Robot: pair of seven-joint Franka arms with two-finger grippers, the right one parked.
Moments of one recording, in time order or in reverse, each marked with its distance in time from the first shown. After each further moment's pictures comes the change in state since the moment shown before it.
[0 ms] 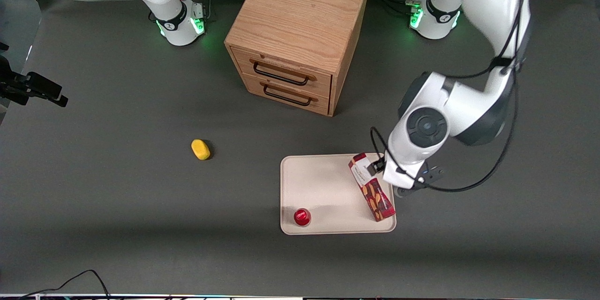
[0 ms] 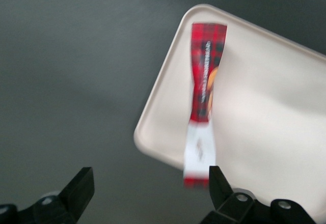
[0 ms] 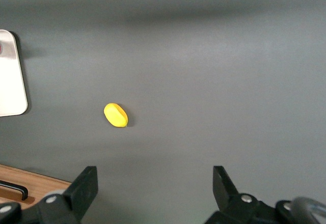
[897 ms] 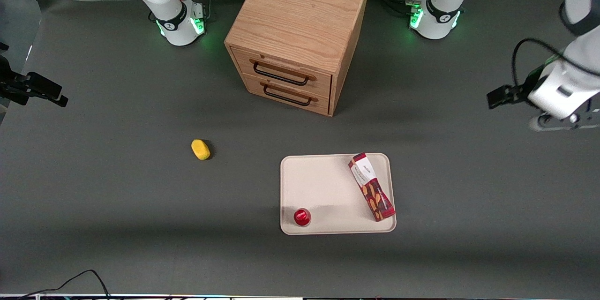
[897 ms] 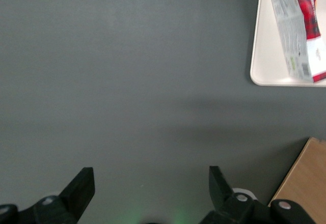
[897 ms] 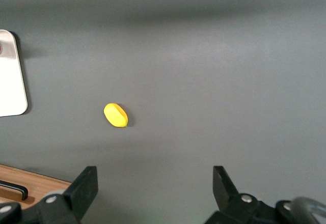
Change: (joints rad) arm 0.123 -0.552 0.320 -0.377 -0.128 -0.152 0.830
